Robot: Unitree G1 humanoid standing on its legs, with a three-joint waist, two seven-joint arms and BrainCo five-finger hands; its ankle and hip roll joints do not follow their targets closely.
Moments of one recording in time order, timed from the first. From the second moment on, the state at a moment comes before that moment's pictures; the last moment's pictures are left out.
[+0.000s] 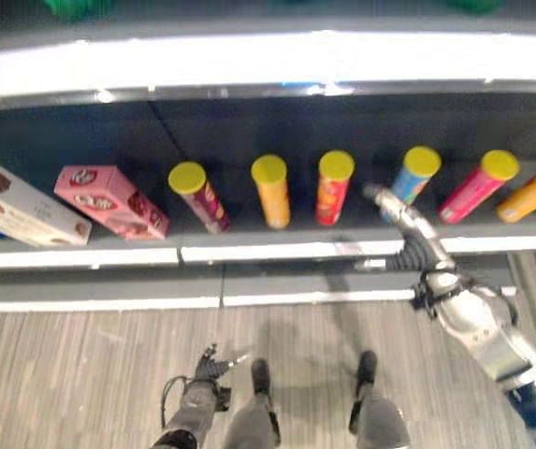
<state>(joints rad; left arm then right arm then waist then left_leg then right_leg) -0.10 0.24 -0.16 1.03 -0.13 -0.10 0.18 -0.06 -0.65 0.30 -0.20 -0.10 -0.17 -0.04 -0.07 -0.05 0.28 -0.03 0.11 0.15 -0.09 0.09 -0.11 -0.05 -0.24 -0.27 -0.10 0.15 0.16</state>
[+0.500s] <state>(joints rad) 0.15 0.27 -0.17 1.04 -0.09 -0.12 0.02 0.21 -0.42 0.24 0.88 0.20 -0.05 0.22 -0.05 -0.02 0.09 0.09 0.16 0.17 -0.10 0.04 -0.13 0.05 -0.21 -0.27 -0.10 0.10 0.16</state>
